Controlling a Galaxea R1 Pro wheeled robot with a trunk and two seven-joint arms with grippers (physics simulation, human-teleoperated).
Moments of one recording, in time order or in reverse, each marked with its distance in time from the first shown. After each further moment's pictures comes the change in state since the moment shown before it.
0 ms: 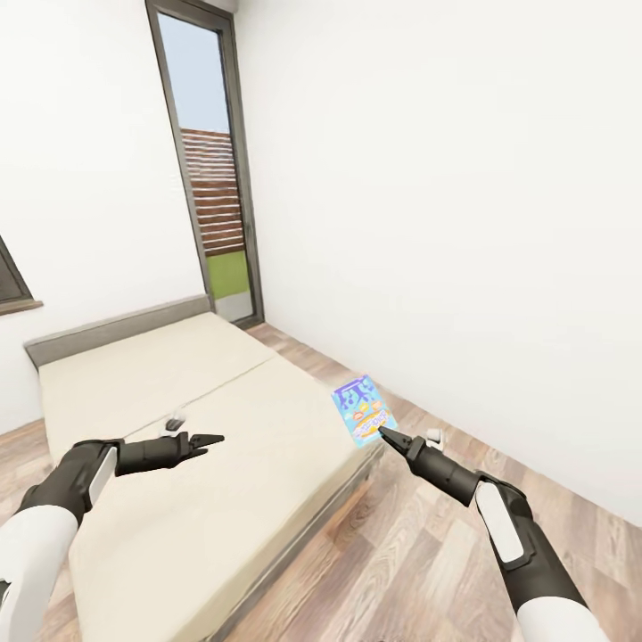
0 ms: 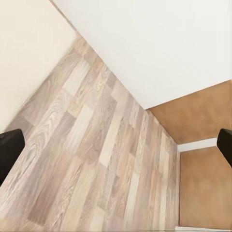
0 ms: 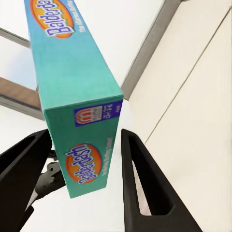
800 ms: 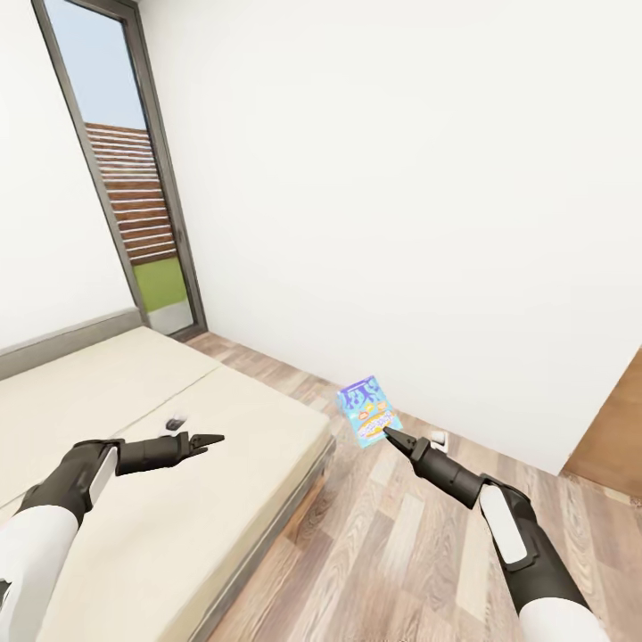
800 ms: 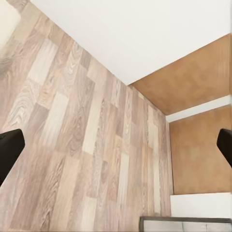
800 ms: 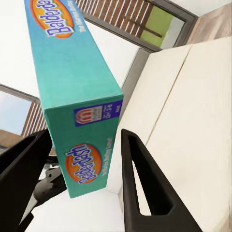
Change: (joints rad) left arm 0.000 -0.001 -0.002 0.000 0.000 -0.029 0.002; right arm 0.000 0.000 -0.033 0.019 0.000 0.000 0.001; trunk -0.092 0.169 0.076
